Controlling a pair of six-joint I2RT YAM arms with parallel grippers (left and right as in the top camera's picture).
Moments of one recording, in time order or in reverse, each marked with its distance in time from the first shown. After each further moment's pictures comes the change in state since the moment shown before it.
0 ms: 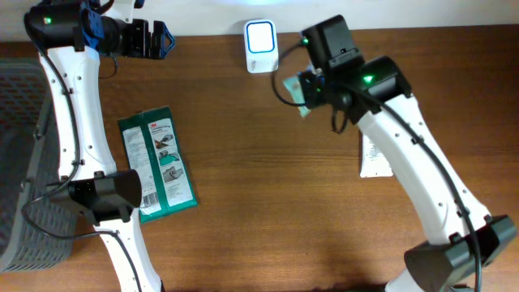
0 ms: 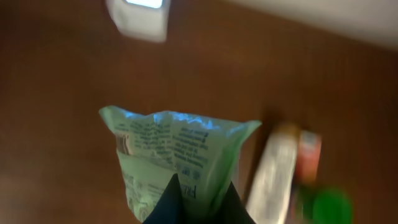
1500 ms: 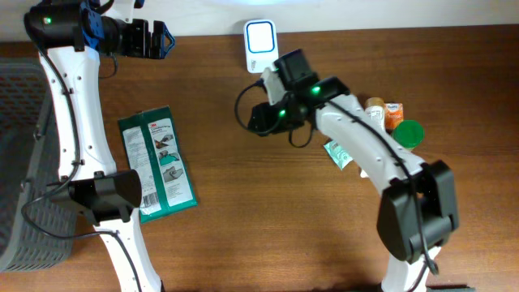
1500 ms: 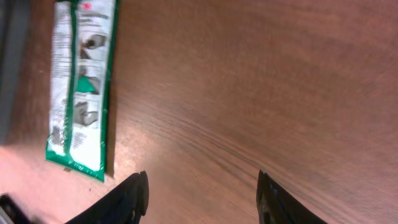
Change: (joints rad) left arm 0.000 0.000 0.000 0.001 0.000 0.000; right arm 0.062 0.217 -0.234 0.380 -0.610 0.097
